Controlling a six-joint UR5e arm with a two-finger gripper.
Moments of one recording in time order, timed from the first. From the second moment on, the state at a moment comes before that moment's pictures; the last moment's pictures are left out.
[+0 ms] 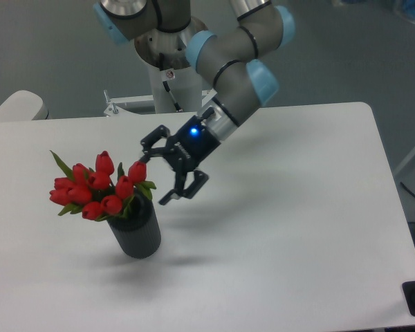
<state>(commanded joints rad) 2.69 -1.75 -2.01 -0.86 0.45 1.50</state>
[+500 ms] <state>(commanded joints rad) 2.76 -1.87 -1.87 -0.86 0.47 1.50</state>
